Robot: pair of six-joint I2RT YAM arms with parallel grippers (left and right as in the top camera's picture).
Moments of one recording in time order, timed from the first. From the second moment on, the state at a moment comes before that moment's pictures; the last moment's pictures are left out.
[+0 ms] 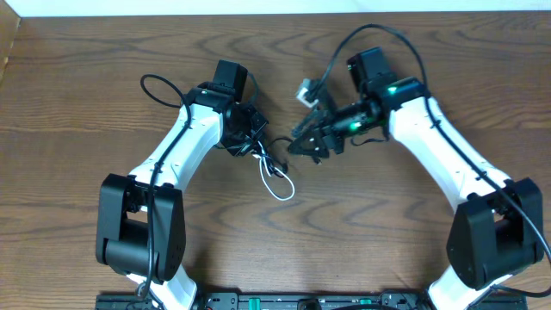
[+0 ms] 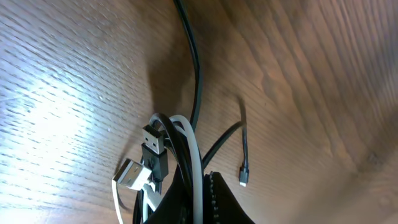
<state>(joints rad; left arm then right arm) -0.26 1.82 1.31 -0.79 0.33 -1.00 0.40 1.81 1.43 -0.81 -1.03 -0.42</state>
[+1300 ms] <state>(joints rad) -0.30 1.82 1.31 -0.77 0.38 -0.95 0.55 1.95 1.43 -0.74 -1.10 -0.31</state>
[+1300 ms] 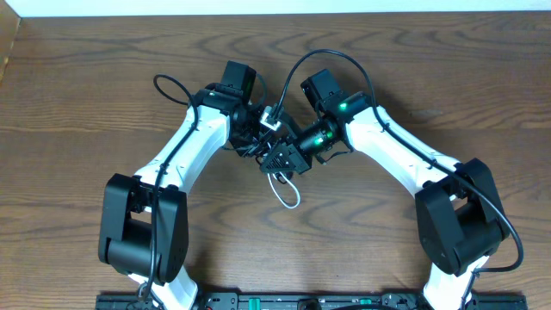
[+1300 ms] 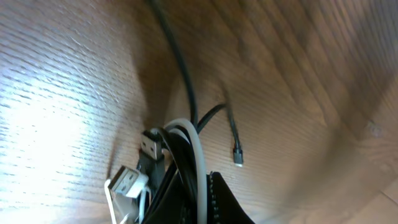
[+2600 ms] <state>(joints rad) -0.27 1.82 1.31 -0.73 0.31 -0.80 0.52 1.50 1.42 -0.79 -0.94 -0.56</state>
